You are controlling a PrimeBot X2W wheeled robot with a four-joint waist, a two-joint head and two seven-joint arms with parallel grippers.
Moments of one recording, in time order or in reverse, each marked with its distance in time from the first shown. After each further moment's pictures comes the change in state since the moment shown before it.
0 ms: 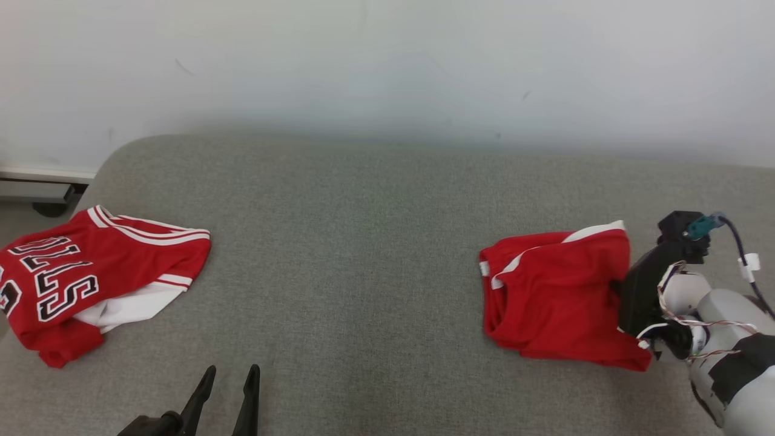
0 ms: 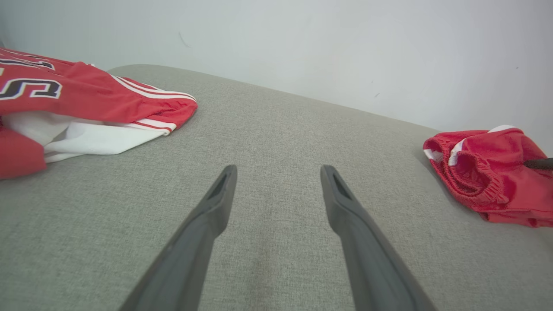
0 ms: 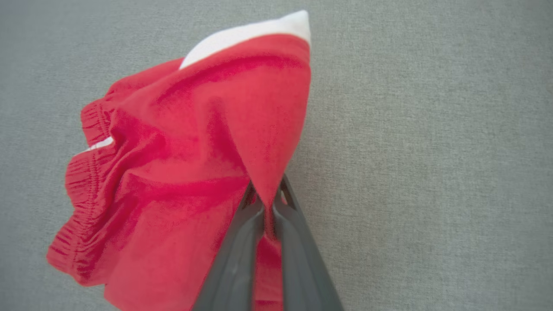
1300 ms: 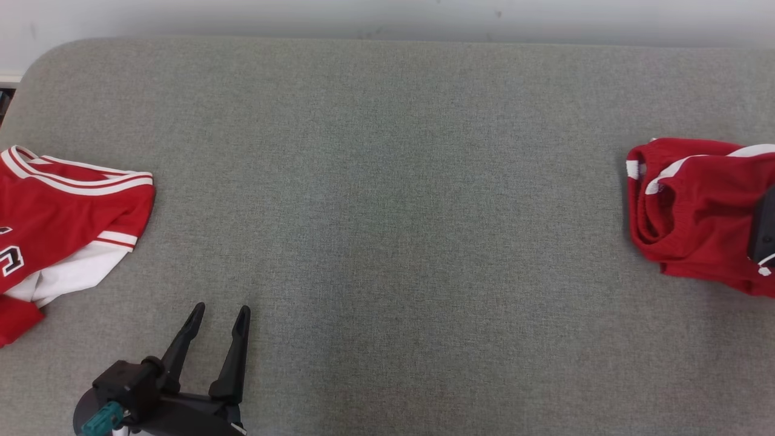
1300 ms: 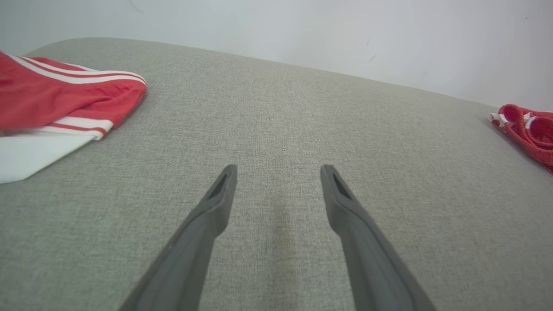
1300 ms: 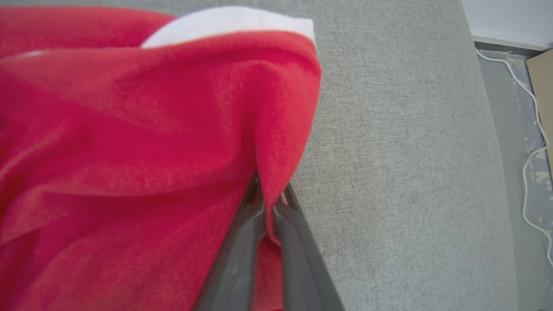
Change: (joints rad) left arm -0.130 0.046 0.015 -0.028 0.009 -0.078 0.000; right arm -0.222 -0.215 0.016 0.139 -0.127 -0.071 0.023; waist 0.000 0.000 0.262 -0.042
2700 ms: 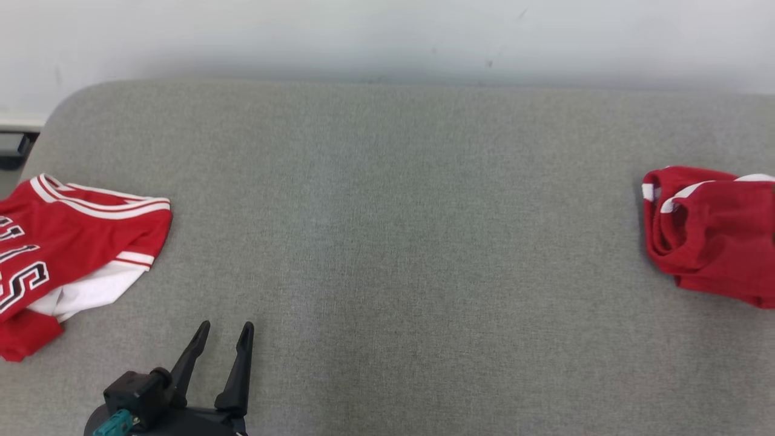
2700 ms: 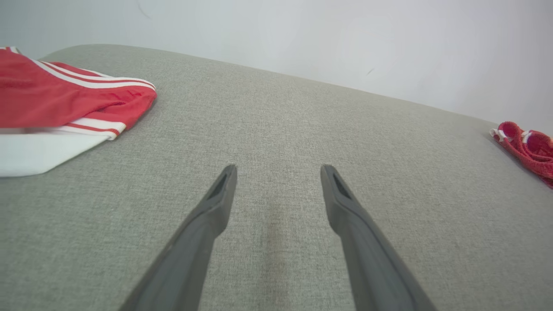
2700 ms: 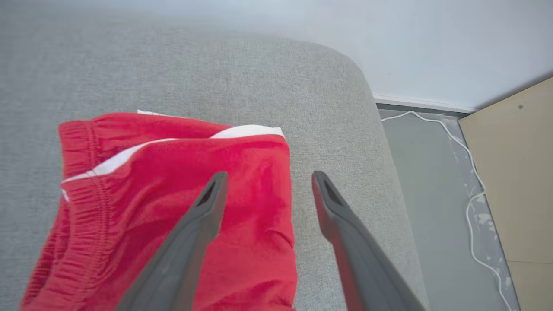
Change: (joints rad) left arm 0.006 -0.039 0.015 0.083 0.001 -0.015 0.000; right arm -0.037 -0.043 0.031 0.021 -0.052 0.030 -0.102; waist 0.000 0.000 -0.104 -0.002
